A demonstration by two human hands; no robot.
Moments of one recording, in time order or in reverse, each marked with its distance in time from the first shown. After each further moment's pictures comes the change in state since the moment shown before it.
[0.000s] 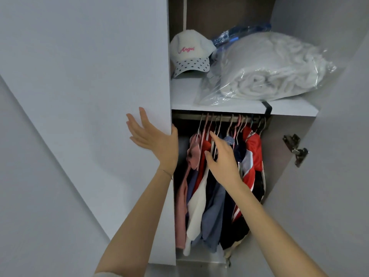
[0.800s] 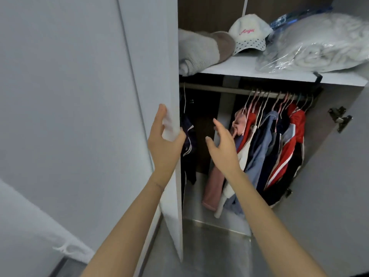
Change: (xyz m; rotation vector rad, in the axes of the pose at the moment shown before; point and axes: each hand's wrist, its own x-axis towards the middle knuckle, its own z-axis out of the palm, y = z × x) left_hand -0.054 -0.035 -0.287 -0.354 -0.160 0.071; right_hand -0.149 -0.160 0.054 0.254 -0.091 -0.048
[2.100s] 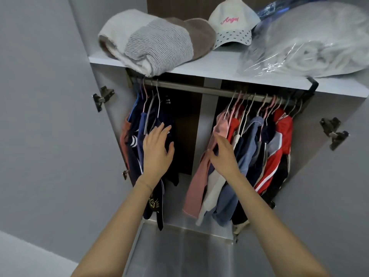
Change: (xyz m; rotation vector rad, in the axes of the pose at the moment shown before) left_hand 0.040 -0.128 0.100 0.634 -0.409 0.128; right_hand 0.088 0.150 -0.022 -0.225 -0.168 0.147
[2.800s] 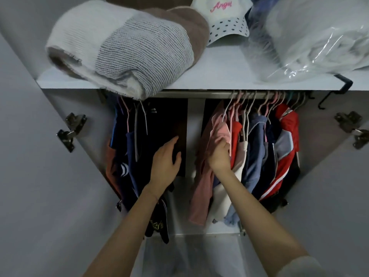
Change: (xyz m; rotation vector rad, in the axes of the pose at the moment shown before) left_hand 0.085 -0.070 0.072 -0.222 -0.308 0.106; right_hand 0.104 0.016 0.072 -0.107 0.168 0.534
